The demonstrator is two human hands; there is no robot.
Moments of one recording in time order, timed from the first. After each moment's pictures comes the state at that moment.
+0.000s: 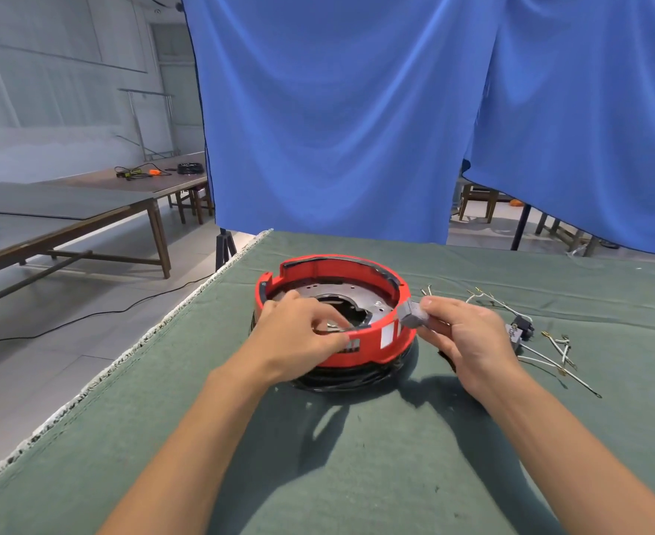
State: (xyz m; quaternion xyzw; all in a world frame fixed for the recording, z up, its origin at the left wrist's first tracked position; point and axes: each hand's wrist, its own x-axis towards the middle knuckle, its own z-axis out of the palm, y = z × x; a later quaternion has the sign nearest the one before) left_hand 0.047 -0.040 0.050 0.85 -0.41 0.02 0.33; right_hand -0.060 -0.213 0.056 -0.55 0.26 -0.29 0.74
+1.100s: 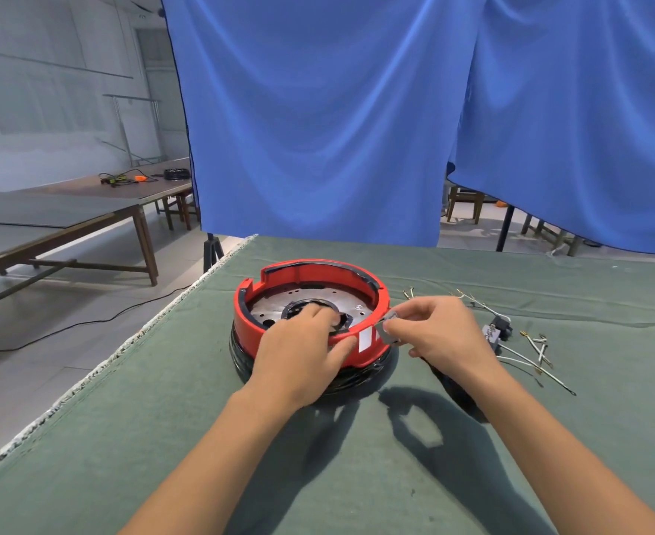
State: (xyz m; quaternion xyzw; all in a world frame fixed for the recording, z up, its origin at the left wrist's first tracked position) left_hand 0.029 -0.070 0.031 0.86 -0.41 0.18 0.24; right_hand -0.066 -0.220 0.061 -0.82 0.22 -0.23 0.47
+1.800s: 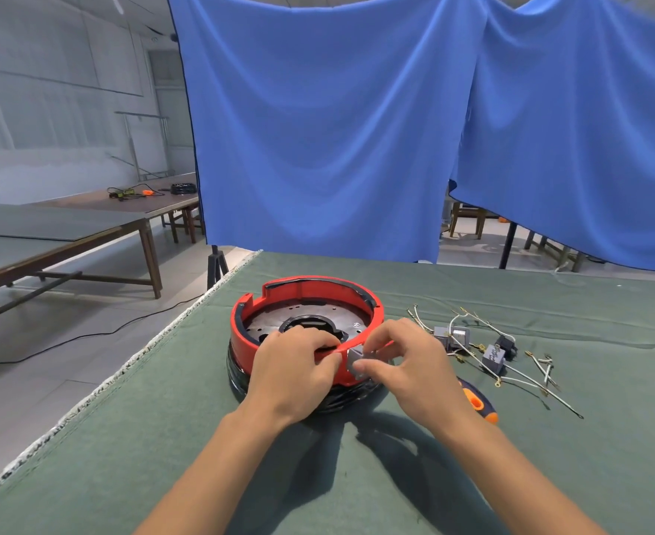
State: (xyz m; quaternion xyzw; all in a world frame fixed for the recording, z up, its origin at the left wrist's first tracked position) left_hand 0.035 -0.059 0.032 0.84 -0.39 0.16 0.33; right_hand -0.058 -0.202 0.034 -0.87 0.06 -0.32 0.37
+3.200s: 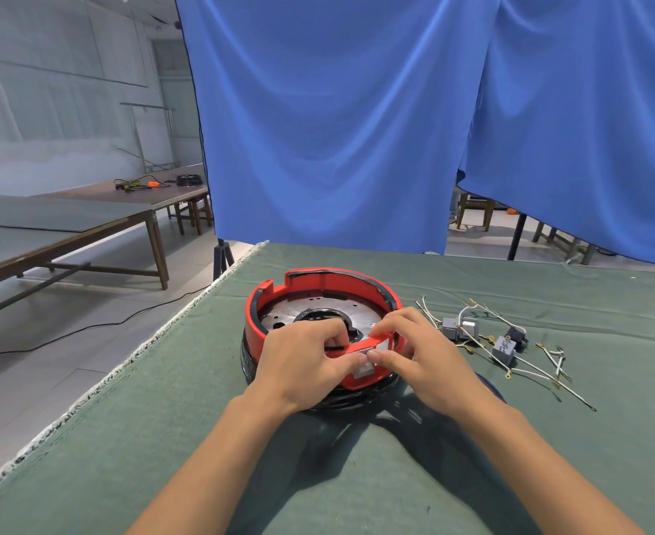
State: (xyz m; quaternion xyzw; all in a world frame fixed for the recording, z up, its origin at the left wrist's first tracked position) left_hand 0.040 -0.060 0.029 0.84 -0.41 0.16 0.31; right_hand -0.051 -0.227 0.023 -0.93 0.03 -0.23 0.28
